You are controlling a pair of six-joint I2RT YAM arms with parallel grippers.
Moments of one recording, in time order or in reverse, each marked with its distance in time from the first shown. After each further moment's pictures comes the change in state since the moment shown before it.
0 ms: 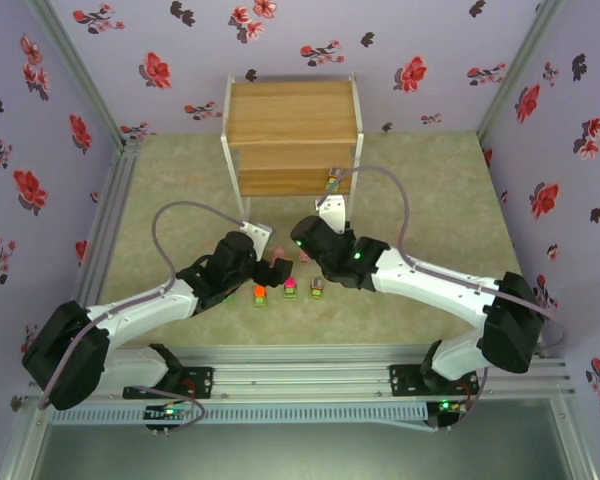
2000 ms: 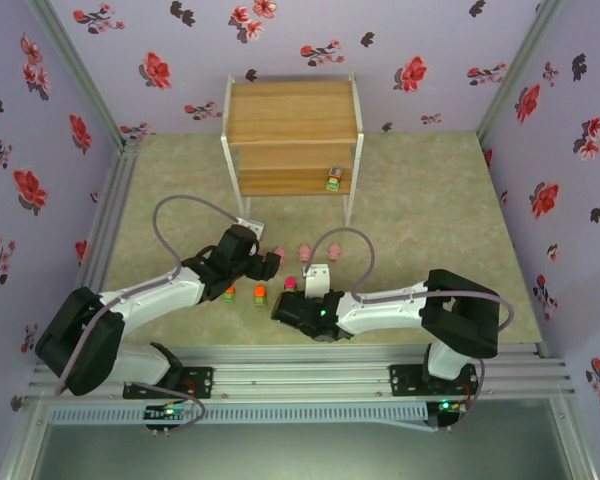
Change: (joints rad) left arm 0.066 0.096 0.067 -0.144 -0.122 -0.028; right arm 0.269 0.218 -0.249 0.090 -0.051 0.480
